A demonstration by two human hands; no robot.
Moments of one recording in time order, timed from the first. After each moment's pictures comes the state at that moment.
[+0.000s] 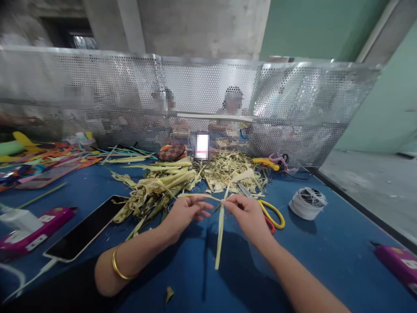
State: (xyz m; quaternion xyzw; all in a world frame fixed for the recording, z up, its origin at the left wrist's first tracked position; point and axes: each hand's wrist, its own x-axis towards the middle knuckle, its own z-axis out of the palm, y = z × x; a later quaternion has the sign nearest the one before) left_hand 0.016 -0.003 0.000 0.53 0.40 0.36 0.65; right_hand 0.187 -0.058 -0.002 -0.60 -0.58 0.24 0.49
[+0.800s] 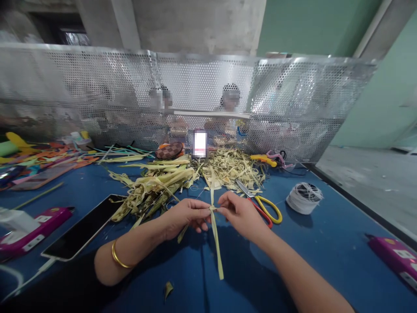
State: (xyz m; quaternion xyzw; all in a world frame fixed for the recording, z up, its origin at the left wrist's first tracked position) left_hand 0.006 -0.002 -0.002 0.59 0.30 0.18 0.73; right_hand 0.187 -0.060 -0.004 -0.54 -0.67 0.30 0.41
